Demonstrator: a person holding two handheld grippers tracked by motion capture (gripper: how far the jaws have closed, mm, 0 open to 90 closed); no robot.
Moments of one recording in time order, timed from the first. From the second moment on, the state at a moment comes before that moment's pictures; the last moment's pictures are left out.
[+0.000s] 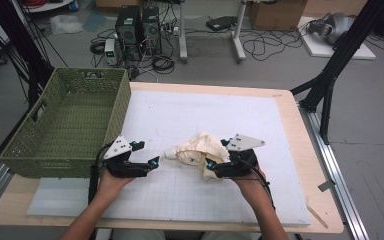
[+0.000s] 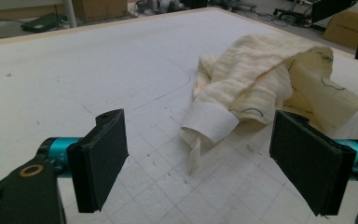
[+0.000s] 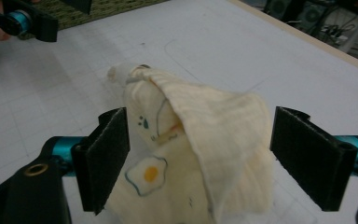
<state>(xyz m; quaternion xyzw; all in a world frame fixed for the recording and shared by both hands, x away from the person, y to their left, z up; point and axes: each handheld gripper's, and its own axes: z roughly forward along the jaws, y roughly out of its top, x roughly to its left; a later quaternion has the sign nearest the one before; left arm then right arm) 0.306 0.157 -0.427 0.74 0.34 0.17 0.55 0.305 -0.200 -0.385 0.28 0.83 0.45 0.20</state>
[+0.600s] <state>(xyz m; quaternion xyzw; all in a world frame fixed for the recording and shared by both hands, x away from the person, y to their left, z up) 0.309 0.161 -0.431 0.74 0.34 0.17 0.55 0.340 -0.155 -0.388 0.23 0.87 0.36 0.23</state>
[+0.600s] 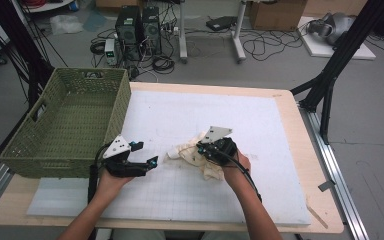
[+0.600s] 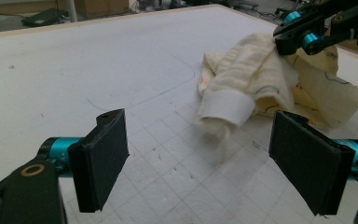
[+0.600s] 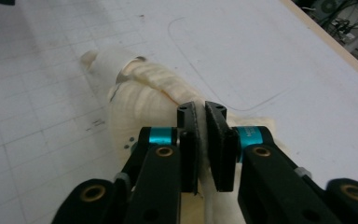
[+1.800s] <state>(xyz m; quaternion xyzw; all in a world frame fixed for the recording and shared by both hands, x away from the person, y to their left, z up) 0.334 0.097 -0.429 0.78 0.28 0.09 0.55 0.349 -0.215 -0.381 0.39 0.81 0.36 0.27</state>
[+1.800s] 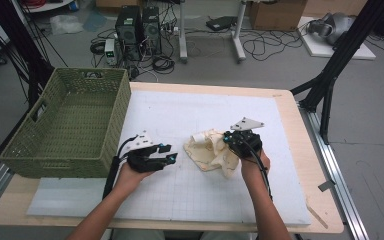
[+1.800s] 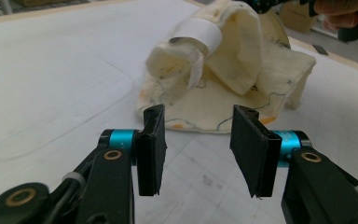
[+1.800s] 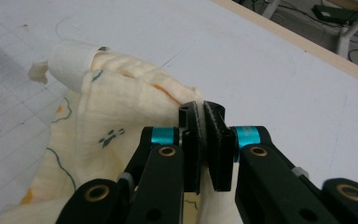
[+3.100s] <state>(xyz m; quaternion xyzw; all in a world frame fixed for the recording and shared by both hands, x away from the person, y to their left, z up) 0.376 0.066 -0.444 0.82 0.33 0.16 0.44 0.341 -0.230 -0.385 0.41 0.79 0.36 0.27</state>
